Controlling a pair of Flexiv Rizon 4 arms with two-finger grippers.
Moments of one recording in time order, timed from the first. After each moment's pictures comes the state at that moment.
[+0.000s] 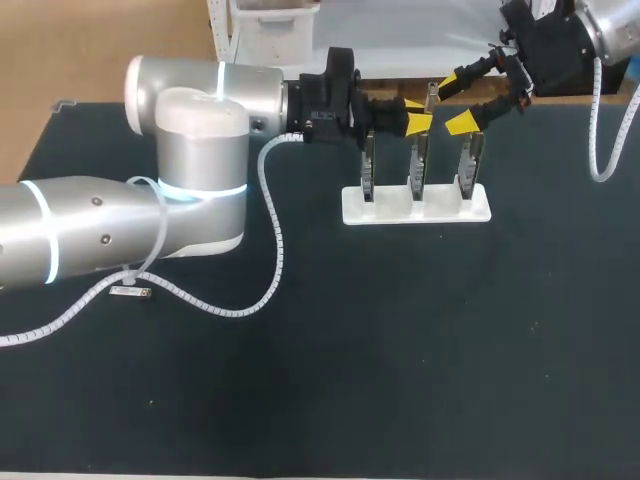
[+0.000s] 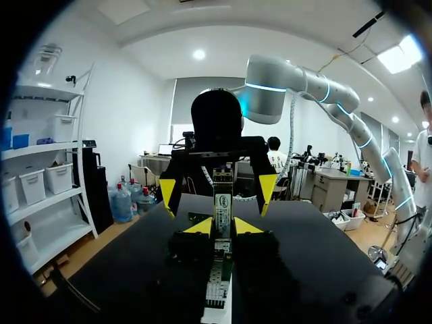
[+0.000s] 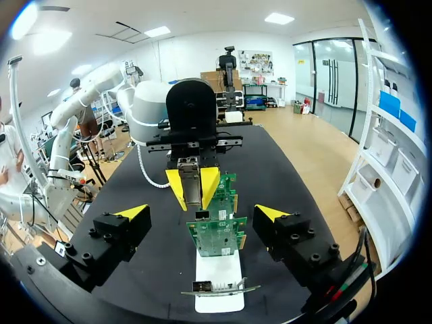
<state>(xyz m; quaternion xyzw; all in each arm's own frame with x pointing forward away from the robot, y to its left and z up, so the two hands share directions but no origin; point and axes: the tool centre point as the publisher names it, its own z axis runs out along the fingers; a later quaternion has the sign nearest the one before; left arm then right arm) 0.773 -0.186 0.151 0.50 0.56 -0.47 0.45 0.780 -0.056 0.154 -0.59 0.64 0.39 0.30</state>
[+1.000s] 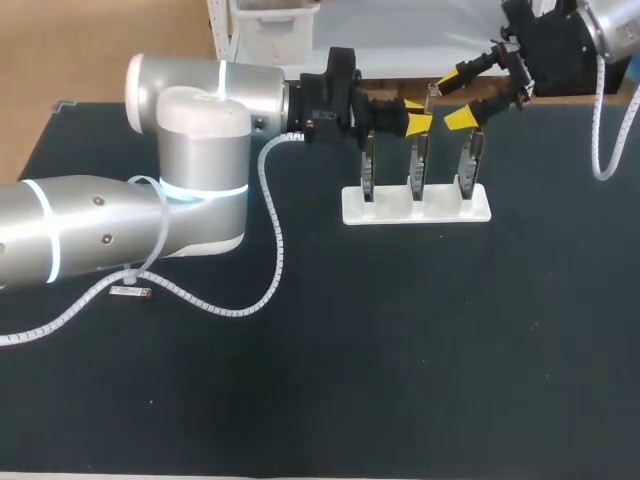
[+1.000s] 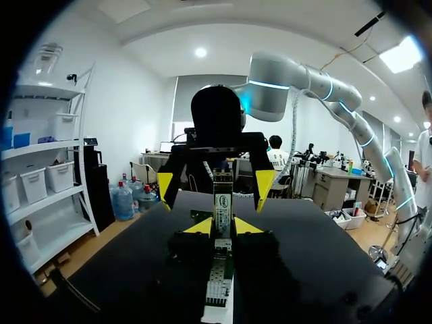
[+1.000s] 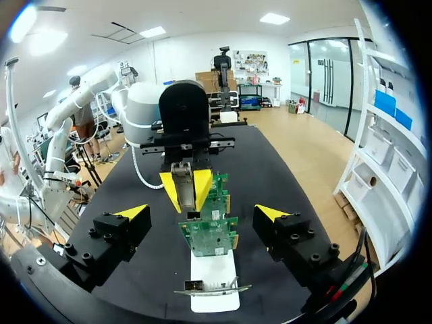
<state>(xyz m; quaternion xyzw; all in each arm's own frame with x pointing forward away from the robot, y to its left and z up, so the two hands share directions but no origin) 0.775 -0.186 0.148 0.51 0.57 -0.47 0.45 0.787 -0.057 0.158 -0.58 0.65 0.38 0.31</state>
